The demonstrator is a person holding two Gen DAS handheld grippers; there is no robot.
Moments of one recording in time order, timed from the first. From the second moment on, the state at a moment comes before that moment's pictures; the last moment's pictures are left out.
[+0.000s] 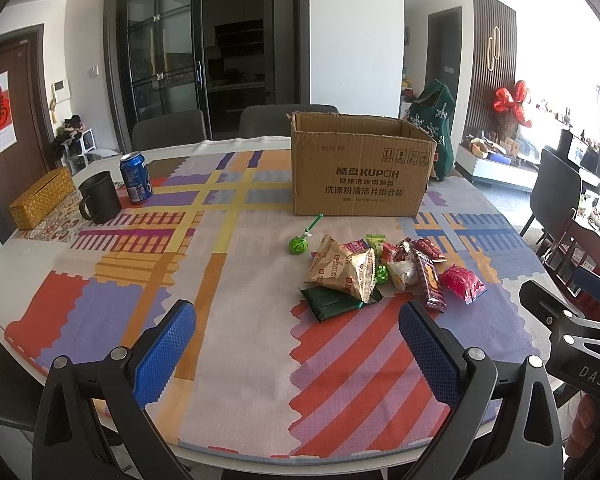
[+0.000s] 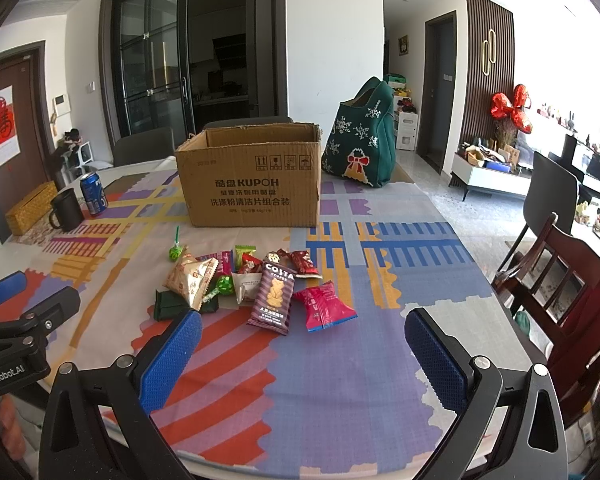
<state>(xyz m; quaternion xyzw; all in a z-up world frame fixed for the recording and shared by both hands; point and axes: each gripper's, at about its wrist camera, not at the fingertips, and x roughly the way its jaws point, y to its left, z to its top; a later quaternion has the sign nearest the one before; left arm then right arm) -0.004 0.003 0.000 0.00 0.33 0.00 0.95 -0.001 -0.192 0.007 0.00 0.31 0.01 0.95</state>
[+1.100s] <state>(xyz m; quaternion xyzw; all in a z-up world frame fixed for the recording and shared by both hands) 0.021 -0.011 -0.009 0.03 0.33 -0.02 0.94 0.021 -0.190 -0.004 0.00 0.34 0.02 0.94</state>
